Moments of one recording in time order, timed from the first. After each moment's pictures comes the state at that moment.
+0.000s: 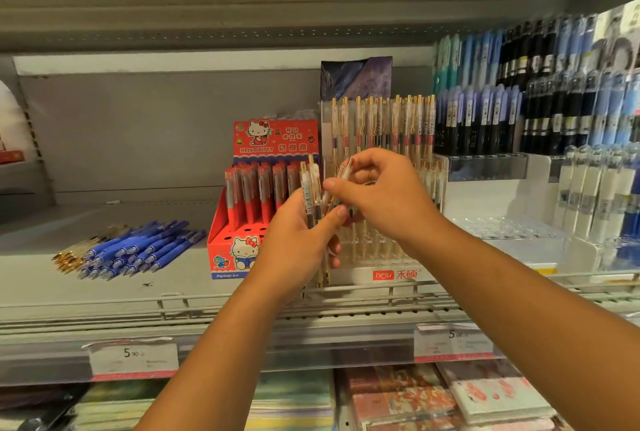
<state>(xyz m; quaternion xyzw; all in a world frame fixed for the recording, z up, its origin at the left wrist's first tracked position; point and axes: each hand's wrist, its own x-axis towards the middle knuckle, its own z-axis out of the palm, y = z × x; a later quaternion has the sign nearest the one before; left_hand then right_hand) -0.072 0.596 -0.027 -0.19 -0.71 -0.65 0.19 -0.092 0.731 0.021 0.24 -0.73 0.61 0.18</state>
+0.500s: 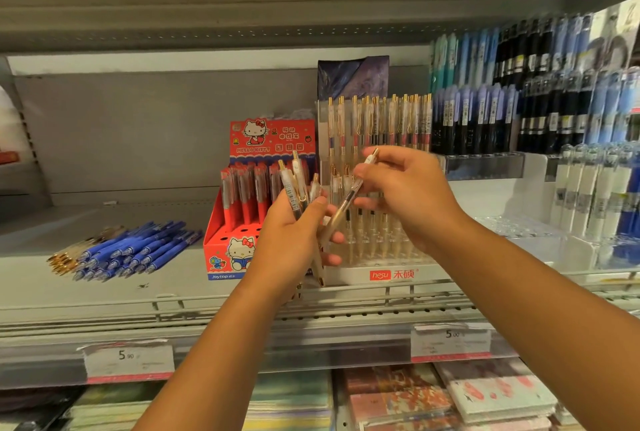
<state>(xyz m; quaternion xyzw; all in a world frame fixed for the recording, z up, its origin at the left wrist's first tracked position) -0.070 0.600 -0.024 -0.14 -0.66 -0.71 0.19 -0.100 0.750 0.023 0.19 -0.66 0.71 0.17</state>
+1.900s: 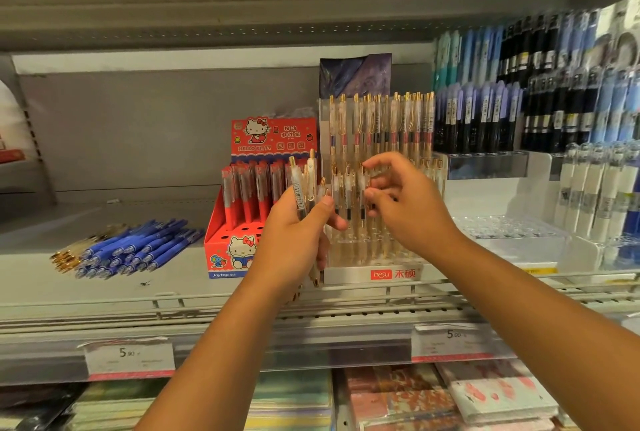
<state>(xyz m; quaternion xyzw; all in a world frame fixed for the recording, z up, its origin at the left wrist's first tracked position) -0.074 0.597 -0.027 -0.16 -0.72 -0.64 0.22 -0.131 0.765 -0.009 0.28 -0.77 0.50 0.28</state>
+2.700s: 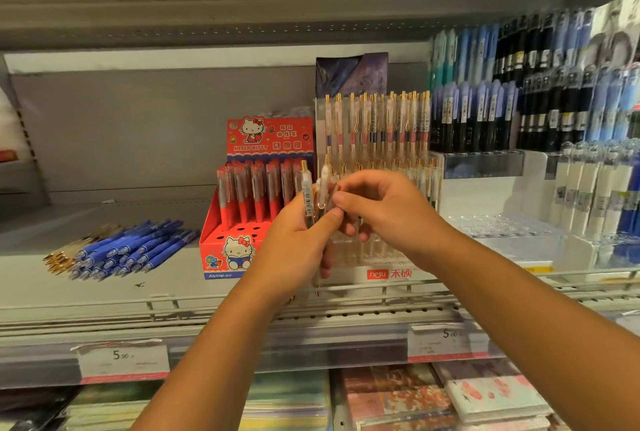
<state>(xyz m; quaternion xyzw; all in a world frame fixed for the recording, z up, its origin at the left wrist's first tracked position) -0.069 0.599 -0.027 -0.21 -0.74 -0.61 0.18 -0.100 0.752 0.004 0.32 -0.72 0.61 0.08</state>
